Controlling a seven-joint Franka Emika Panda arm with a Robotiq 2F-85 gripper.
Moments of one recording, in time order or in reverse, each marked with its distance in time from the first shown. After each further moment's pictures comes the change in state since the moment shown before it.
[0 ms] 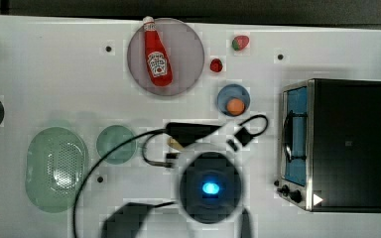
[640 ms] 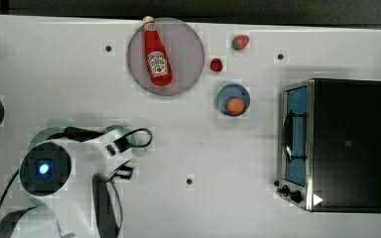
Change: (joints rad) arm 0.074 0.221 0.378 -0.014 0.135 0.159 0.485
